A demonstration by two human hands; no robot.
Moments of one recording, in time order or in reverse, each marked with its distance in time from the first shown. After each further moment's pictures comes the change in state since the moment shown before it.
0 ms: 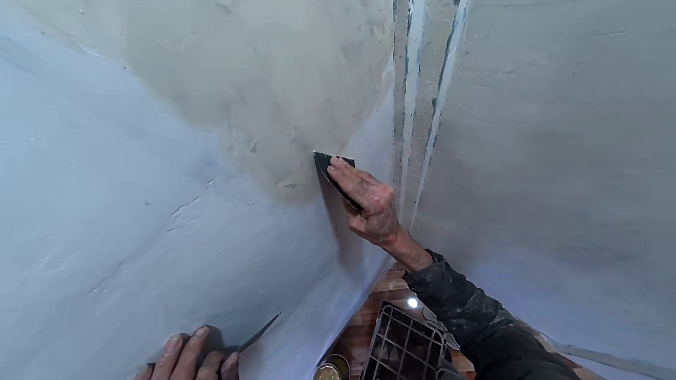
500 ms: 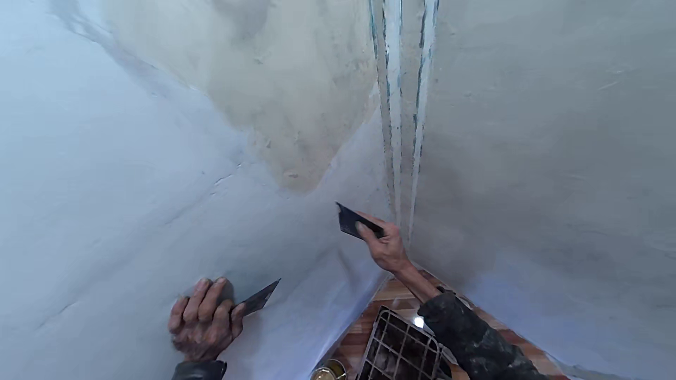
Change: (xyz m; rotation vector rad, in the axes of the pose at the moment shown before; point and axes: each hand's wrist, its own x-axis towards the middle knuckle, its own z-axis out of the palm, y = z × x) left_hand -0.004 -0.002 0.000 0.032 0.056 0.029; right_hand -0.083 -0.045 -0.054 0.568 -0.044 0.564
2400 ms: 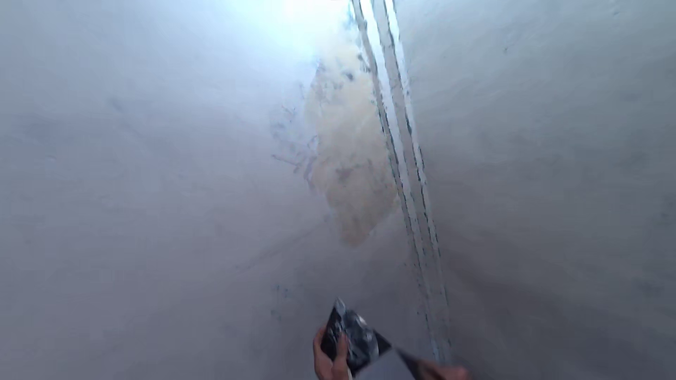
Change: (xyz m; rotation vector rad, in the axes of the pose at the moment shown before) left_hand 0.074 0.209 -0.094 -1.272 0.309 -1.431; right_hand -0.167 -0.130 -0.060 -0.576 -0.378 -0.022
